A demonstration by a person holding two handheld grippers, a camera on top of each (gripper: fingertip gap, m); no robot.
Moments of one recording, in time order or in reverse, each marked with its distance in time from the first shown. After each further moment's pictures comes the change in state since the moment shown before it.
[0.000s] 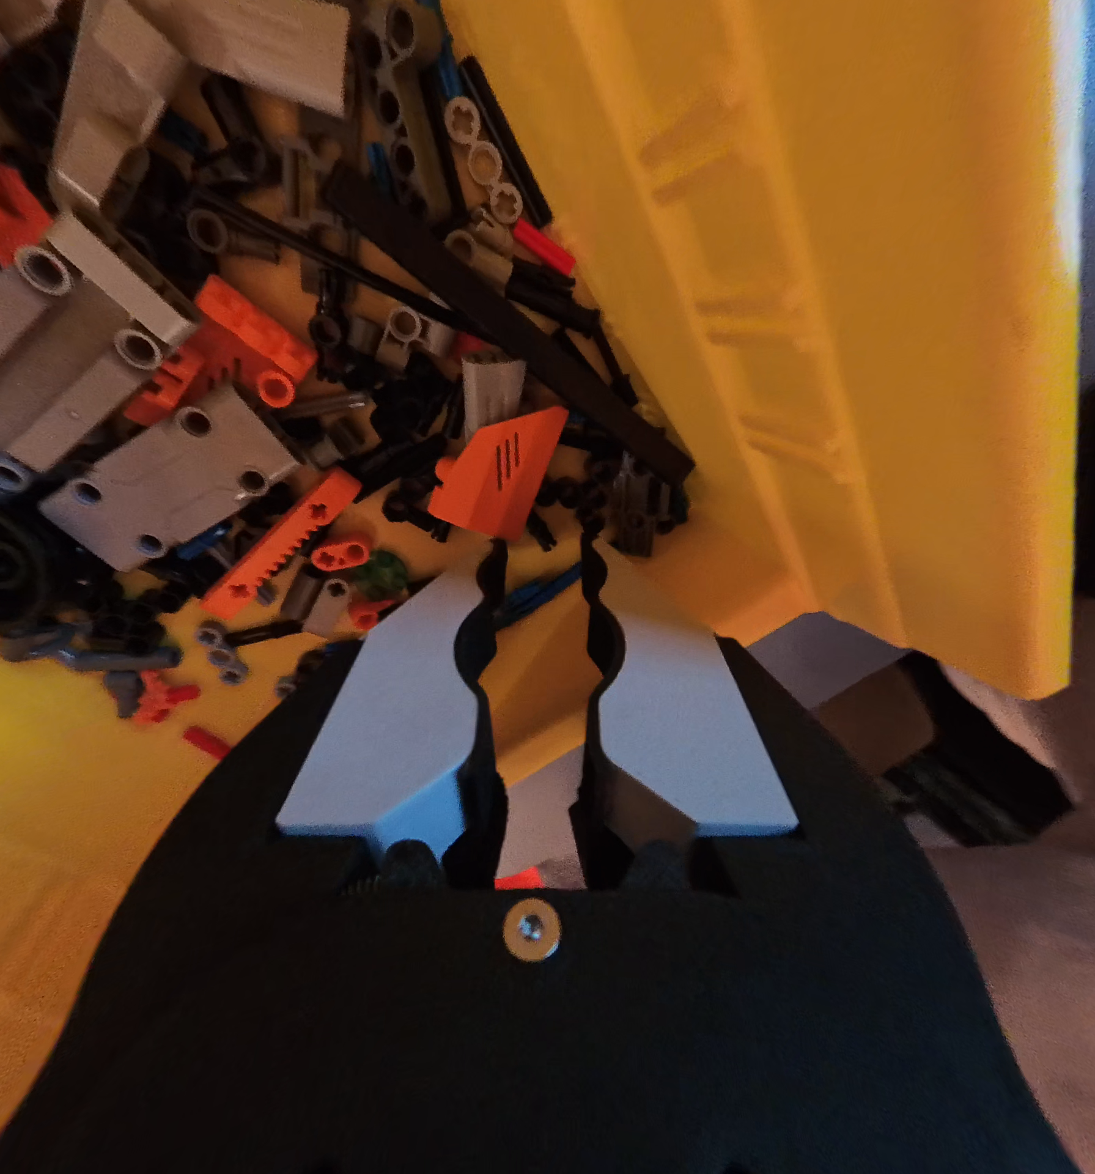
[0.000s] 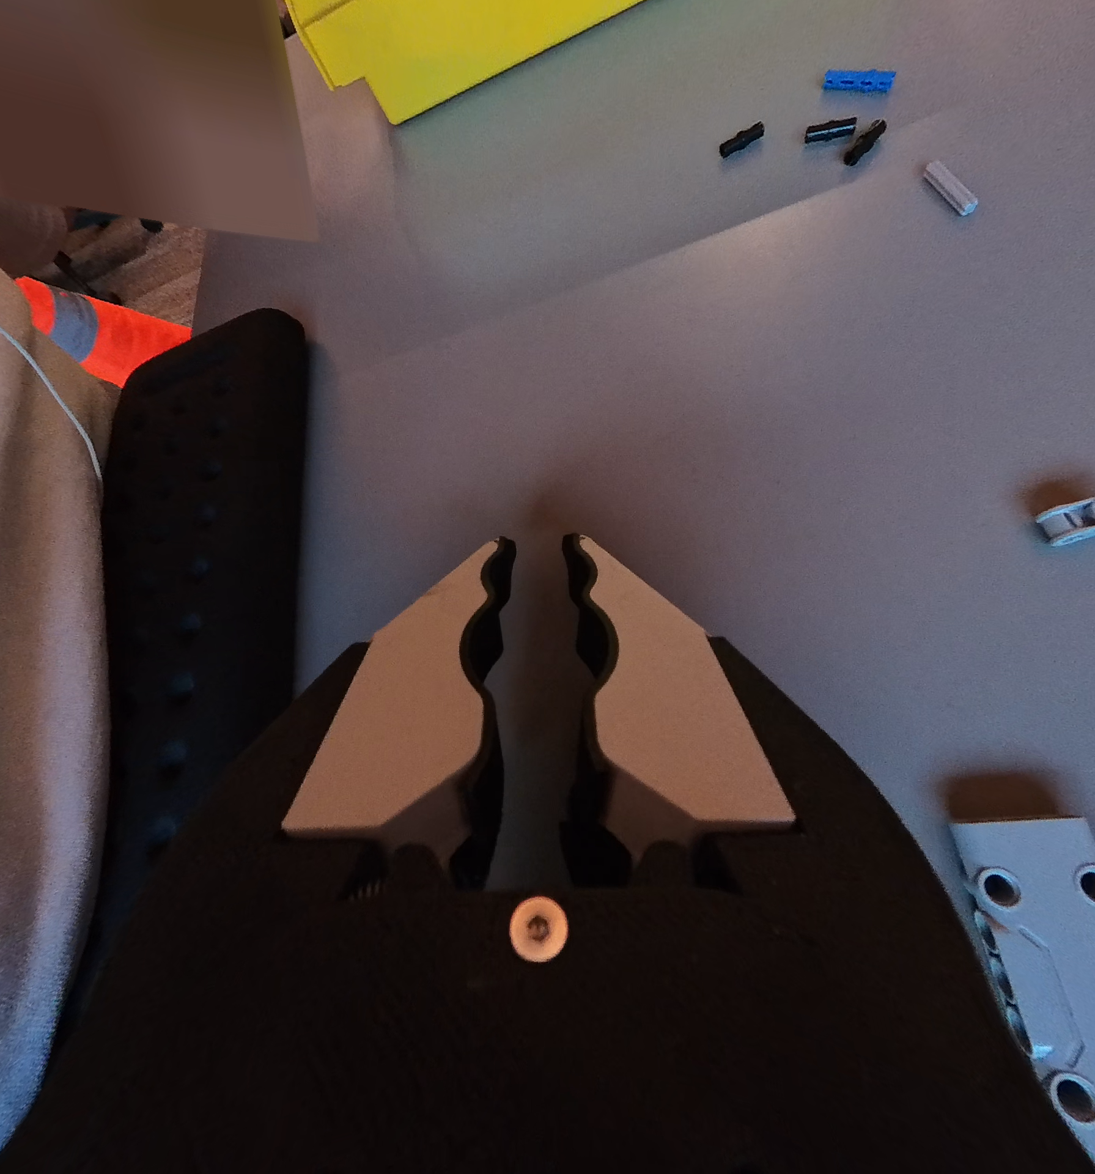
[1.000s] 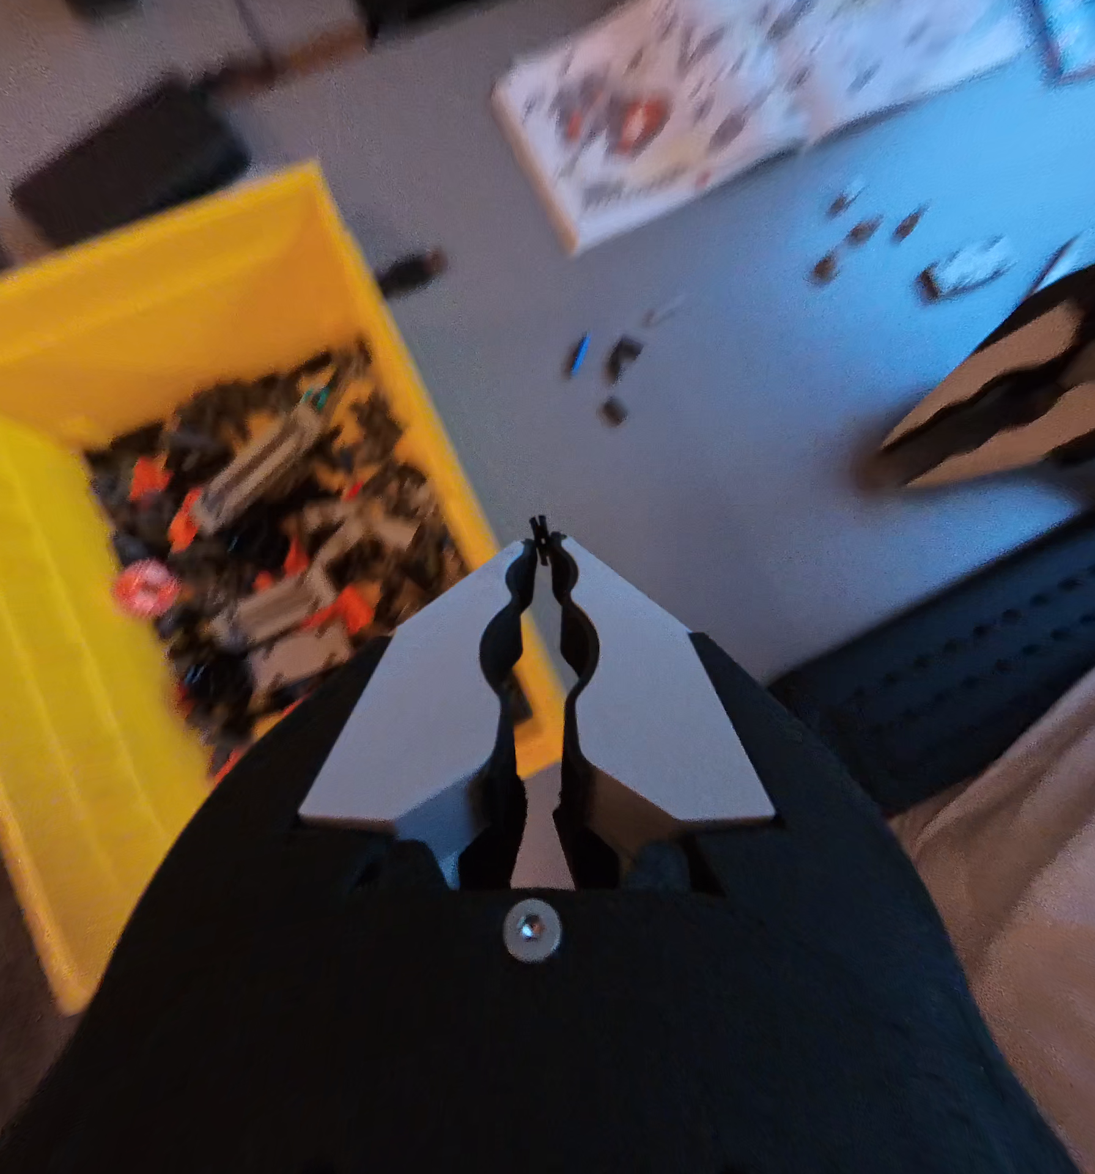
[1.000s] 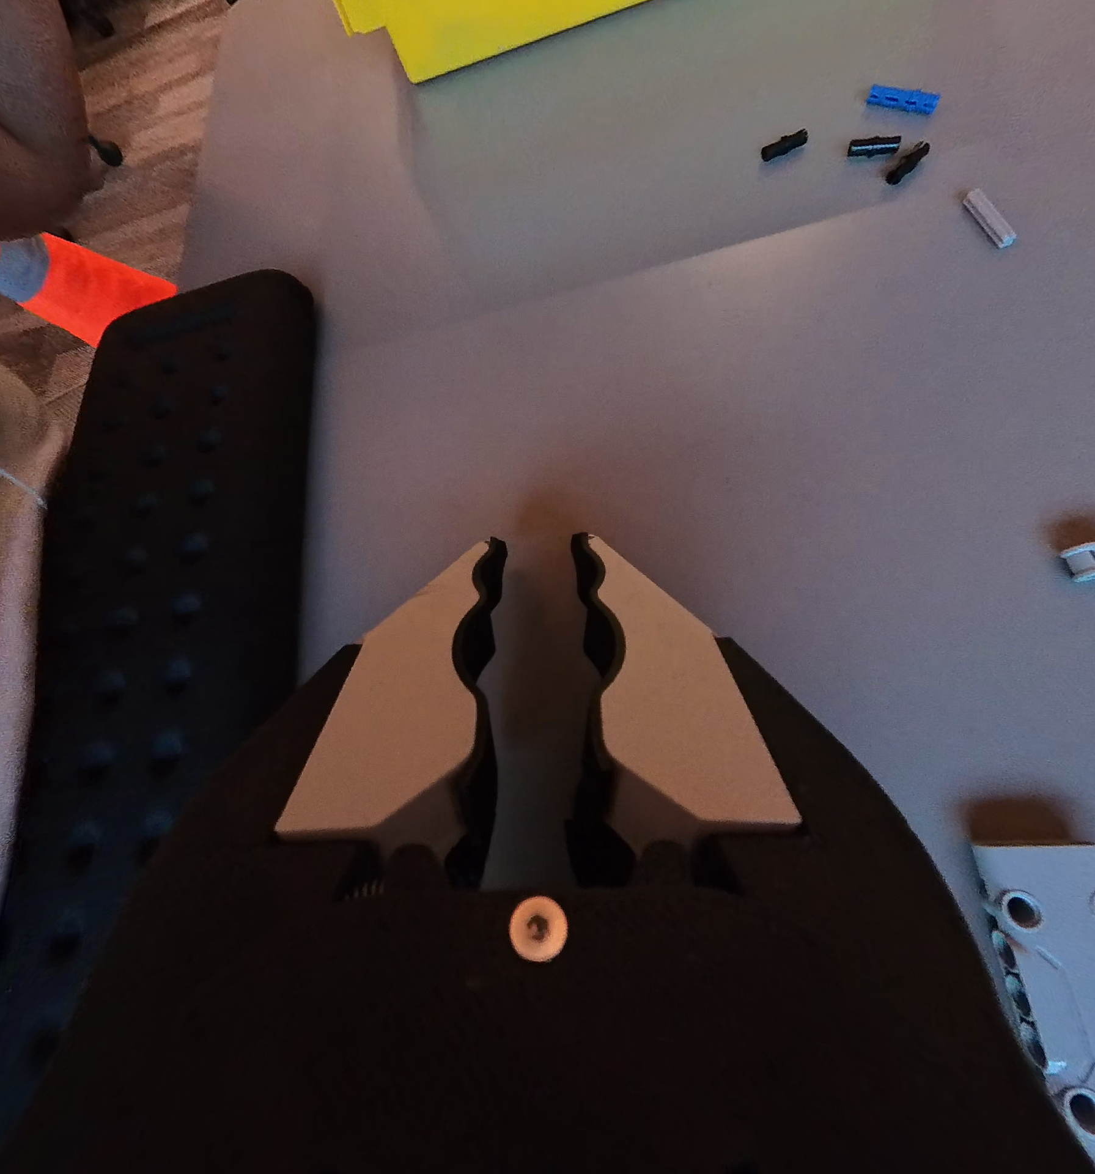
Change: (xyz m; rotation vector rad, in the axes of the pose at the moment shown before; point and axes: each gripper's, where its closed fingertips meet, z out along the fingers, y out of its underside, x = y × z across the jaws) left arm 0.060 -0.089 -0.136 0.616 -0.166 -0.069; right arm -0.009 0.003 0.005 -0.024 0.029 -0.089
